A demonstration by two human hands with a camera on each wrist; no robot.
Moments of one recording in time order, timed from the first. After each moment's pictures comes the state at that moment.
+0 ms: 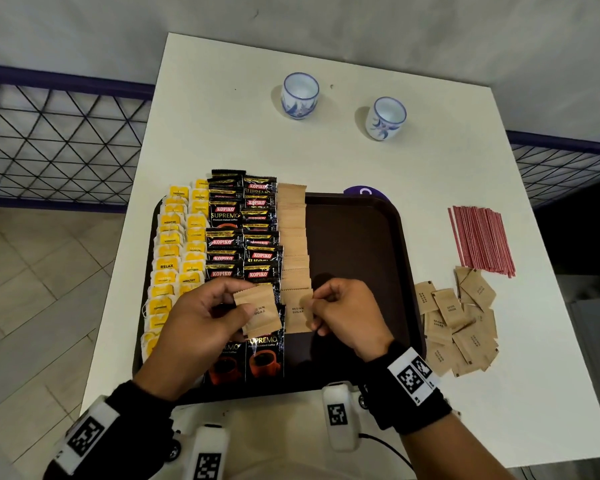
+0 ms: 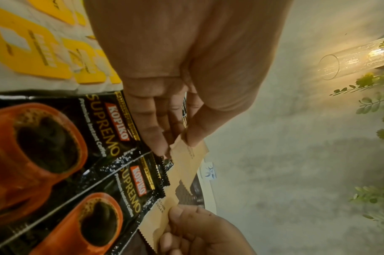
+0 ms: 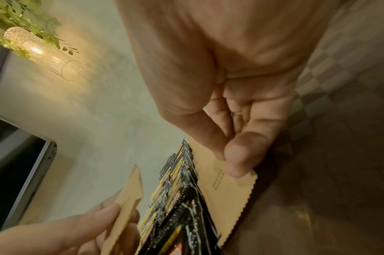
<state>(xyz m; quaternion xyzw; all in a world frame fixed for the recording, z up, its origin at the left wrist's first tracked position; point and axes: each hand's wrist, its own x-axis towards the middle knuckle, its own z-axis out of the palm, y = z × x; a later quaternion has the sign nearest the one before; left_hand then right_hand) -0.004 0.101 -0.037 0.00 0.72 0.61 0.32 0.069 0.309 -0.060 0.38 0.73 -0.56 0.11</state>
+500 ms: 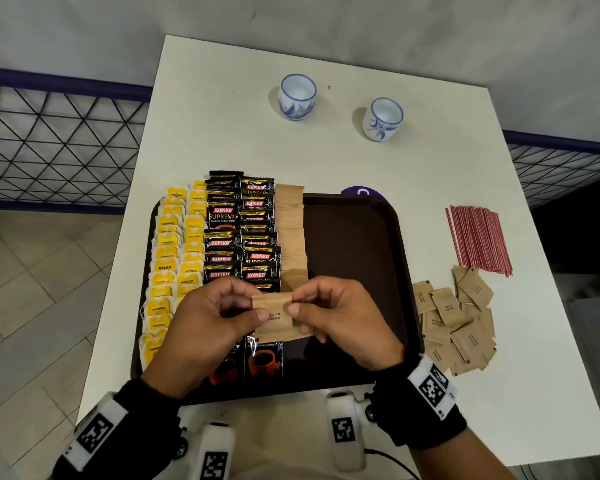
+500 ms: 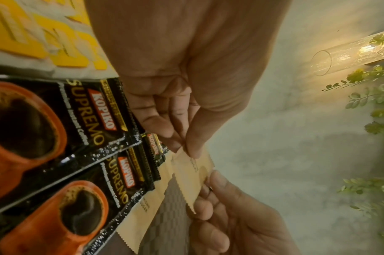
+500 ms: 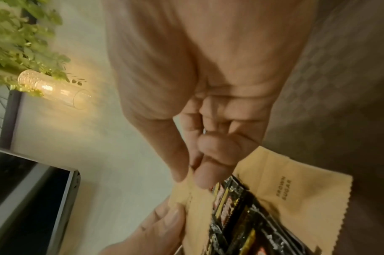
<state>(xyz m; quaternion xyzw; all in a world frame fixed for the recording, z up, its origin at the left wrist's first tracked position) -0.003 0.108 -0.031 0.02 0.74 0.60 0.32 0.074 0.300 -0.028 0.25 0.69 -0.68 0.09</state>
